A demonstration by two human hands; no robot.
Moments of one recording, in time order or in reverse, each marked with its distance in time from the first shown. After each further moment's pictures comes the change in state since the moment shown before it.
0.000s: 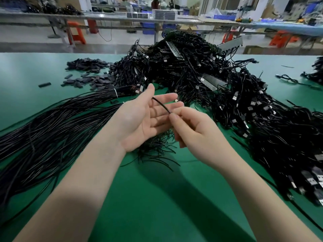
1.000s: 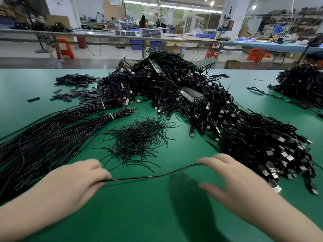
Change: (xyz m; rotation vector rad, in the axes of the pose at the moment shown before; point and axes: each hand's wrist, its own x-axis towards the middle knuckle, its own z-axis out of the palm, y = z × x) left_hand -0.104 -0.045 -0.088 1.917 -0.007 0.515; right_hand -0.112 -0.014 -0.078 -1.018 -0.281 0.283
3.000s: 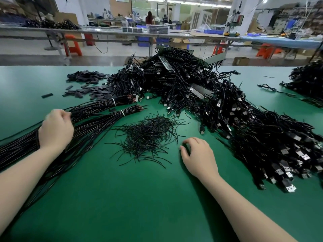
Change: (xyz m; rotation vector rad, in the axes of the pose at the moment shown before) left_hand 0.059 -0.167 0.053 -0.218 0.594 -0.929; right_hand 0.128 -0.013 0.115 0.282 0.445 0.126
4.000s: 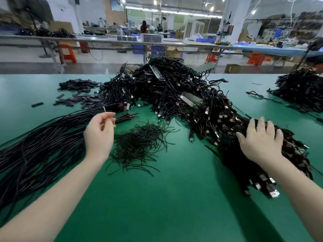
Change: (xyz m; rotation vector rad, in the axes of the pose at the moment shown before) left_hand -0.091 0.156 -0.007 -0.747 -0.115 -0.022; right_hand 0.037 0.118 -0.133 -0.574 -0.133 0.445
